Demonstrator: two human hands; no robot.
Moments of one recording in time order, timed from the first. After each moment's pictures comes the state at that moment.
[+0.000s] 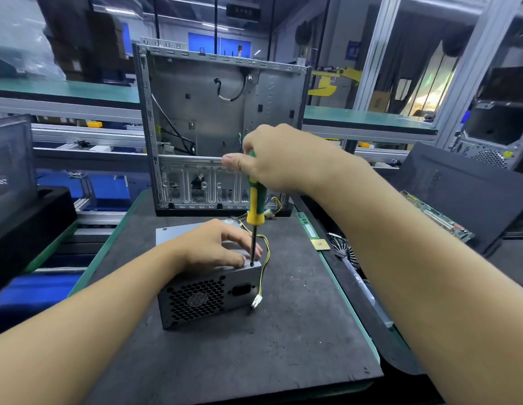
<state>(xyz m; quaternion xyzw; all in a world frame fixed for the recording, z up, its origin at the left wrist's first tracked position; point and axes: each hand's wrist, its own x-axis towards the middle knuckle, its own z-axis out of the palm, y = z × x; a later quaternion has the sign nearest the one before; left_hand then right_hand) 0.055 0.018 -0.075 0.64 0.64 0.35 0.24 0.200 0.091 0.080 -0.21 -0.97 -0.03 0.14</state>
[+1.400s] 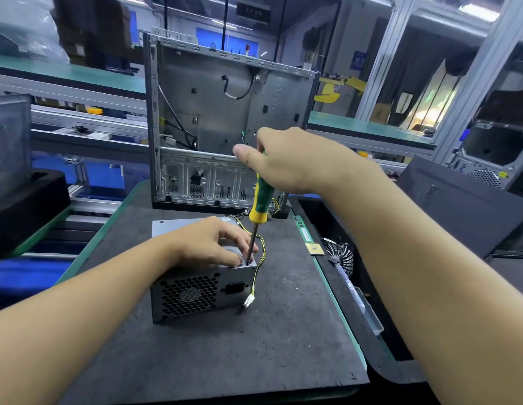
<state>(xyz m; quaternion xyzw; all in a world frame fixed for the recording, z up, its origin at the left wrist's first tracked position) 0.057 0.016 -0.074 0.62 0.65 0.35 0.25 0.203 0.096 0.083 -0.23 -0.97 -0.03 0.11</state>
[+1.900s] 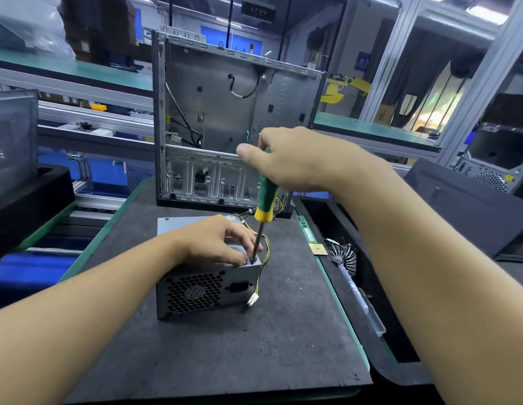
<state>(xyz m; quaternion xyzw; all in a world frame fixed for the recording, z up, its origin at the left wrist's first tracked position) 0.061 0.013 -0.072 0.61 0.65 0.37 0.25 0.201 0.092 0.084 -0.21 -0.97 -0.02 0.10</state>
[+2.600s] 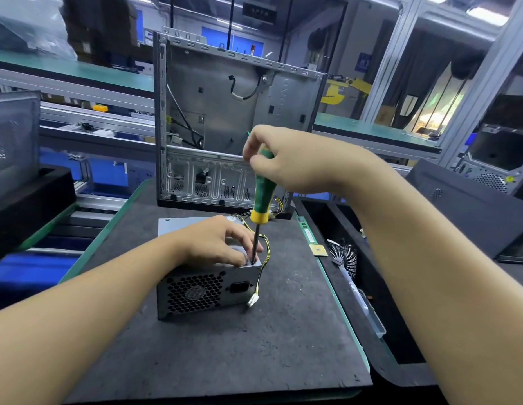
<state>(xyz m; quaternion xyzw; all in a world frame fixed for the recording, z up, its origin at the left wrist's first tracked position) 0.057 0.016 -0.075 0.63 0.65 0.36 0.23 0.207 0.092 0.088 -0.14 -0.98 0.07 0.10</state>
